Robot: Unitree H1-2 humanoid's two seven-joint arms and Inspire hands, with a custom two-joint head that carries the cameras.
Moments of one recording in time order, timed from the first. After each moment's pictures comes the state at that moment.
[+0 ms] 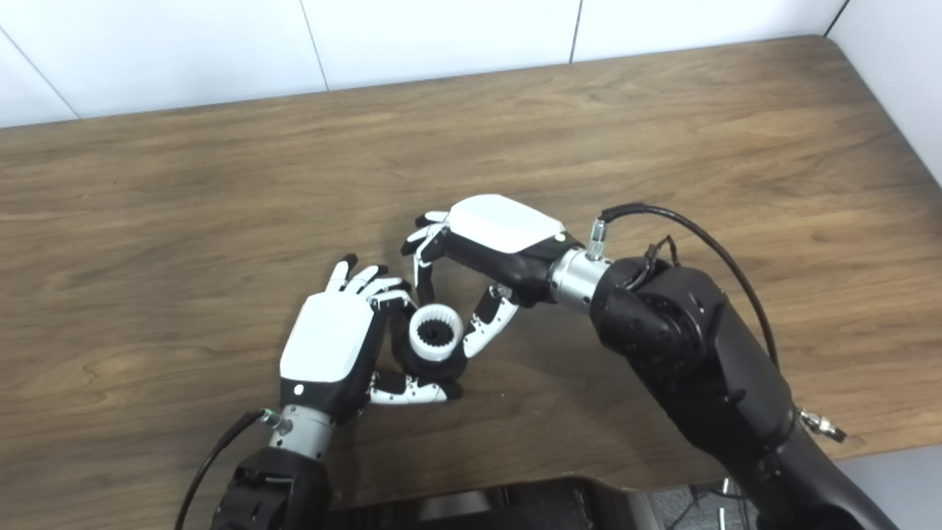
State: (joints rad) left arm 0.15 0.05 -0.54 -0.34 1.24 0.18 -0.13; right arm -0.23 -0.39 0.37 -0.61 -0.72 0.30 0.79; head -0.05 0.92
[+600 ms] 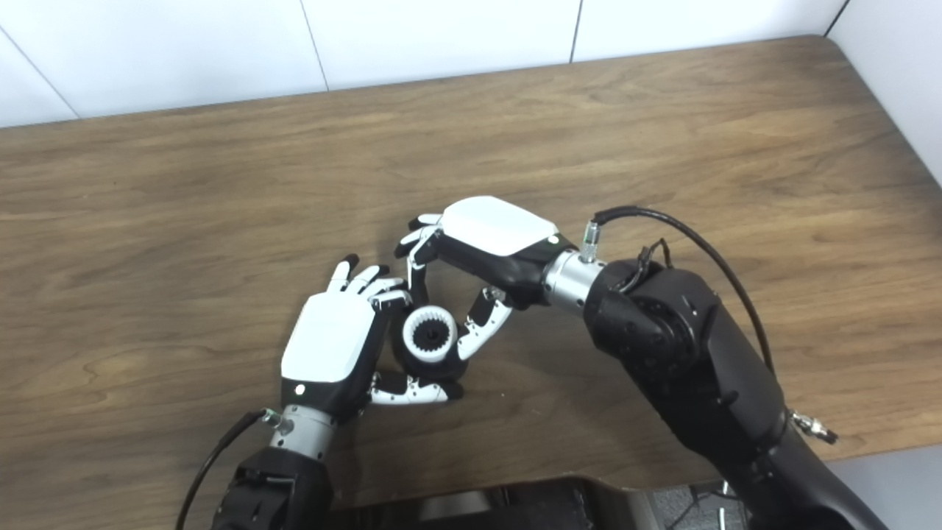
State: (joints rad) left arm 0.15 0.05 -0.54 -0.34 1.25 0.18 -0.13; right arm -0.23 -0.38 0.38 -0.61 -0.73 0.28 0.79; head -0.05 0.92
